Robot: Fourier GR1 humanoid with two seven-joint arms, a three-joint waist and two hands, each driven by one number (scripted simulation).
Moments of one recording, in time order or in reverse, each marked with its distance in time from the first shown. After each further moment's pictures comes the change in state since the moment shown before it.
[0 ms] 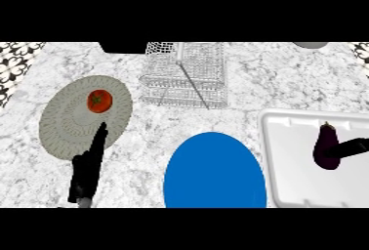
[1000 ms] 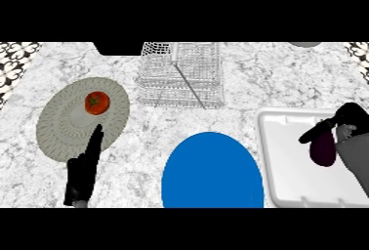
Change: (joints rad) left arm 0.025 -0.005 0.034 0.001 -0.008 -0.020 -0.021; right arm -0.238 0.198 -0.031 0.367 -0.013 0.180 -0.016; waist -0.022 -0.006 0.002
